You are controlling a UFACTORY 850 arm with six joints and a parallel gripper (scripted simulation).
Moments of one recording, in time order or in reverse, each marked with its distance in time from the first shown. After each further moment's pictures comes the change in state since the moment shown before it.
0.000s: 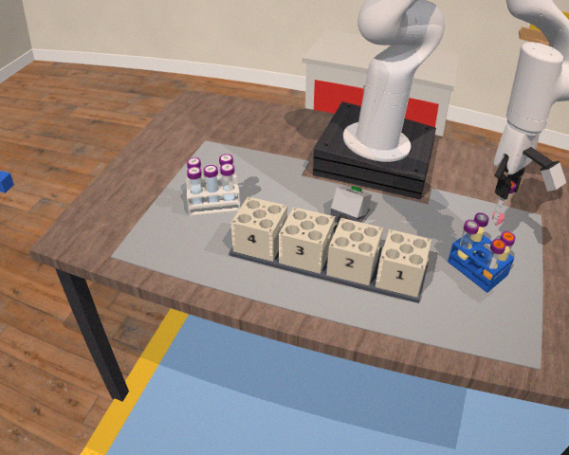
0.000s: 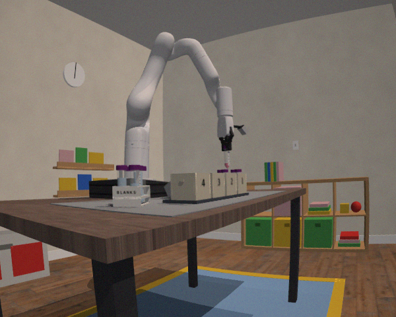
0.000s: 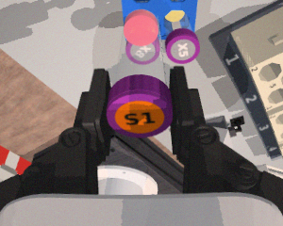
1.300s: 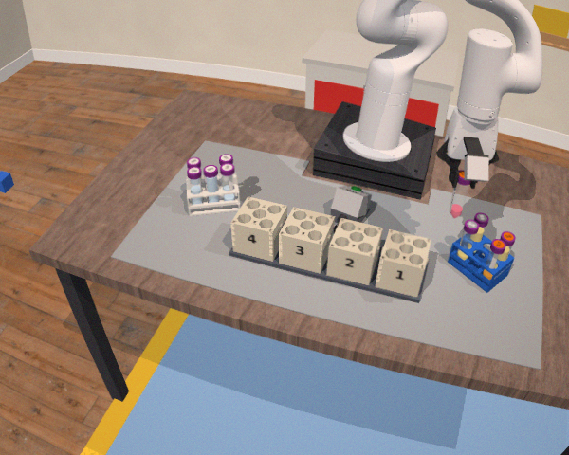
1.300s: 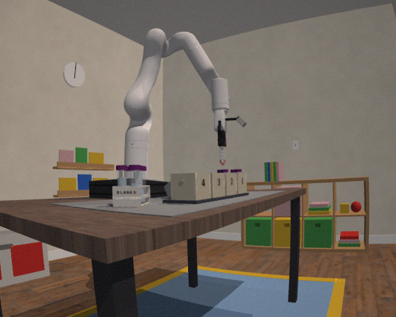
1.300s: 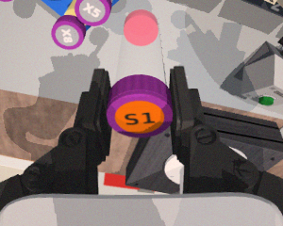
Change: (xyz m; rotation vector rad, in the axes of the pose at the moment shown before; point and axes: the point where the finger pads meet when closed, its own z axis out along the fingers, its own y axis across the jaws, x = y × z) arm -0.071 0.076 -0.011 0.010 0.002 0.693
